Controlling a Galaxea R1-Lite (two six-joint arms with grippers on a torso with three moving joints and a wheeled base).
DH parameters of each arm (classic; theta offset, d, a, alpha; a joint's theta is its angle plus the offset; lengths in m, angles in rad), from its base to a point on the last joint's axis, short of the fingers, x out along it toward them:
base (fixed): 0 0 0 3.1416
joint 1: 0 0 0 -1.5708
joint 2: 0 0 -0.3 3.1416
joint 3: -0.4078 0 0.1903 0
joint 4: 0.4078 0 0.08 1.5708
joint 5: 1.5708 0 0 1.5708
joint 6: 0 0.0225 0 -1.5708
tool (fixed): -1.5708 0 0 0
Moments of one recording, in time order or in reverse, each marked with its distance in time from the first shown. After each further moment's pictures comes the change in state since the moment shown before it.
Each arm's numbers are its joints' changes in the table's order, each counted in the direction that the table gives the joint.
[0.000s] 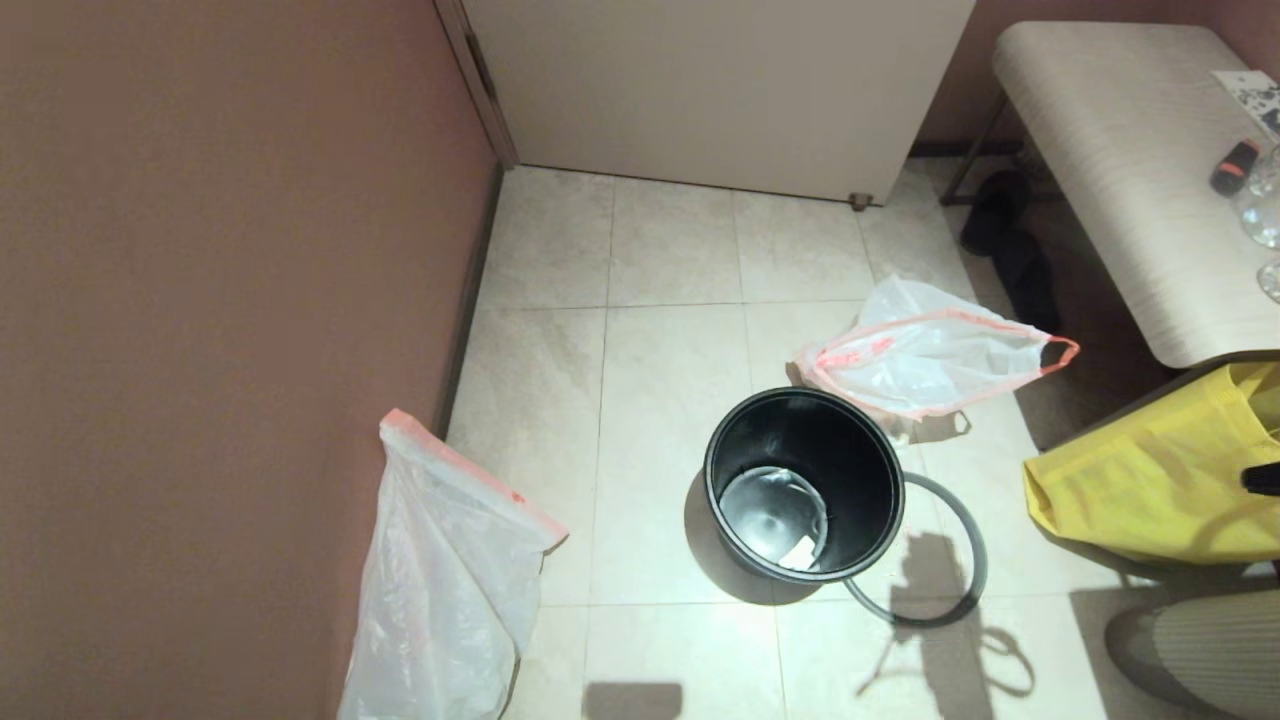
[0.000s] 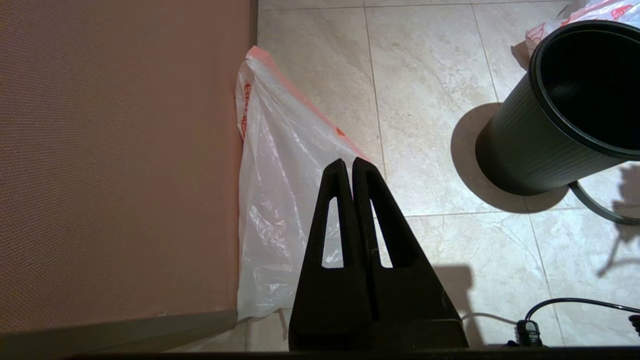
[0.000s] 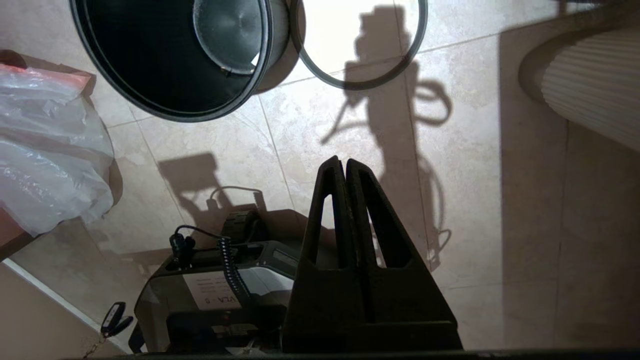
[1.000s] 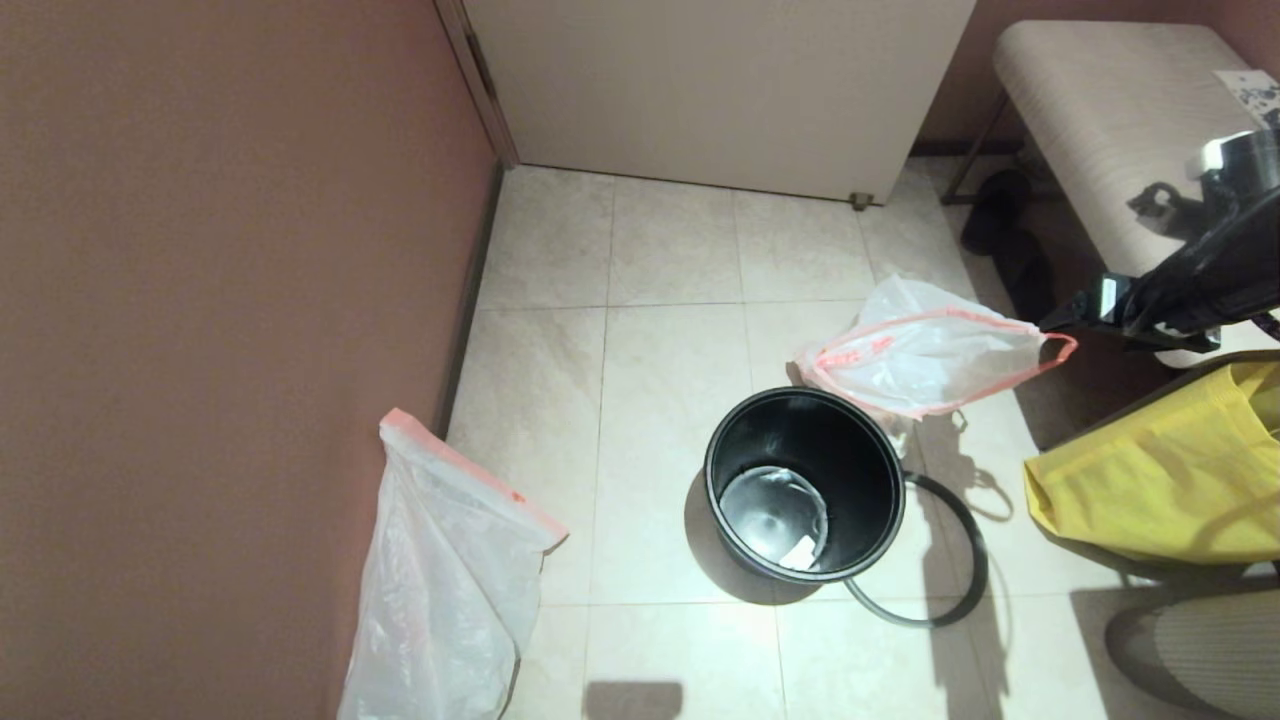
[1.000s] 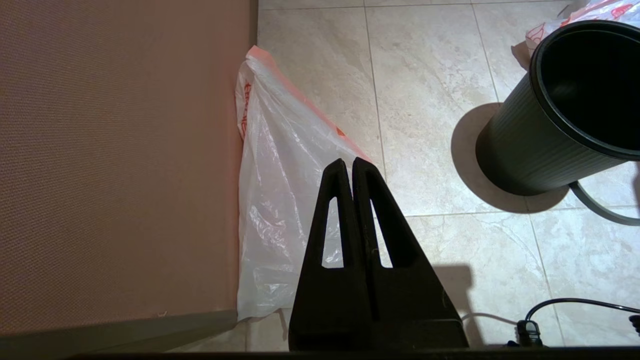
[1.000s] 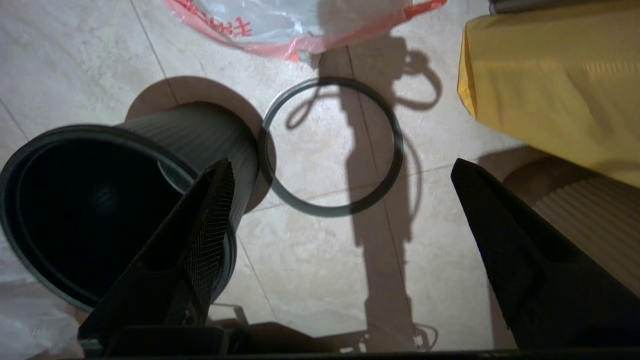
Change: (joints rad) left arm 0.000 0.000 0.000 0.000 0.000 0.000; right arm 0.123 -0.790 -0.766 -0.046 0.001 -0.057
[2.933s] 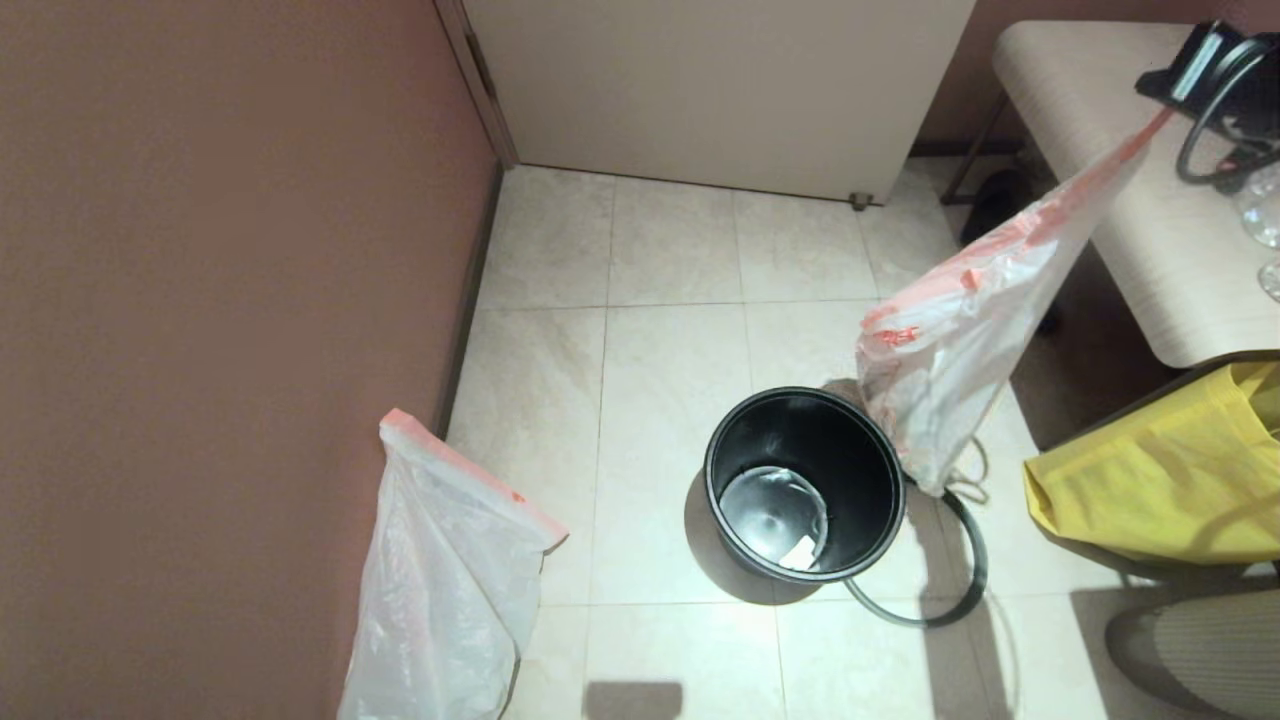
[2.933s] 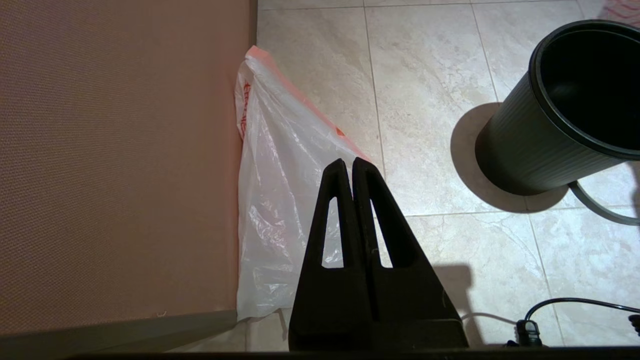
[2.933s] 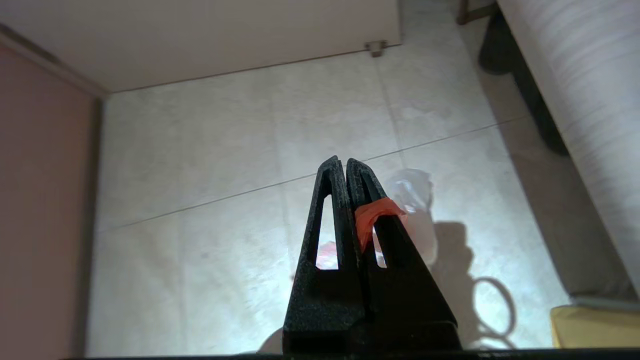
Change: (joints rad) left arm 0.000 0.000 0.000 0.000 0.000 0.000; right arm -0.040 0.138 -0.025 -0.598 0.054 0.166
